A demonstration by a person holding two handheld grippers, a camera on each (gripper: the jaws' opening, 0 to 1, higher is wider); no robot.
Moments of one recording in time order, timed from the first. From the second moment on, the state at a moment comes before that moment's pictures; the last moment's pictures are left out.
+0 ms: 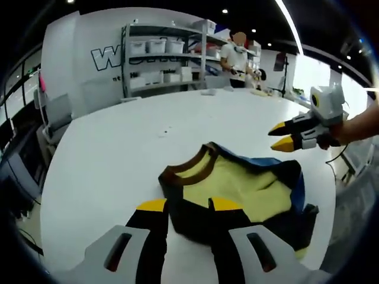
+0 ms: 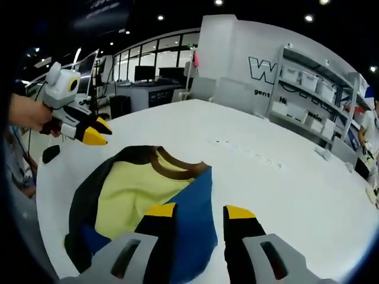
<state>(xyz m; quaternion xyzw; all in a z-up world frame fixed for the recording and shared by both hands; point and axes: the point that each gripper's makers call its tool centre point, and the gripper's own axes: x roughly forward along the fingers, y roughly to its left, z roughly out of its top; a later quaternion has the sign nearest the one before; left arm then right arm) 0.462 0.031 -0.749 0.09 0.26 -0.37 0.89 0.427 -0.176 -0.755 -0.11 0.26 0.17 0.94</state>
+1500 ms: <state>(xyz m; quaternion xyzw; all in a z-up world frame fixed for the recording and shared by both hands) 0.319 -0.028 -0.751 0.16 0.23 -0.49 0.83 0.307 -0.164 -0.741 -0.08 0.24 0.17 0.95</state>
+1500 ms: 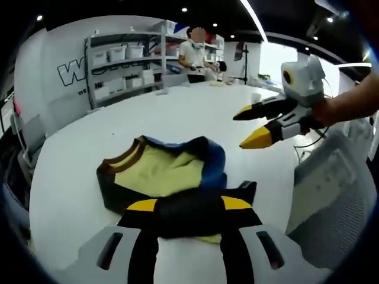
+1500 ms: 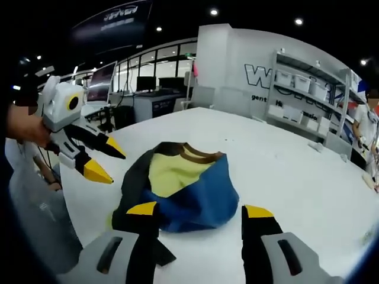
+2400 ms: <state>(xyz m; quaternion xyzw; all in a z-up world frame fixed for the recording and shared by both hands) 0.281 -0.081 -0.776 0.24 0.24 -0.58 0.74 0.279 -0.188 -0.746 -0.06 0.25 0.13 0.96</state>
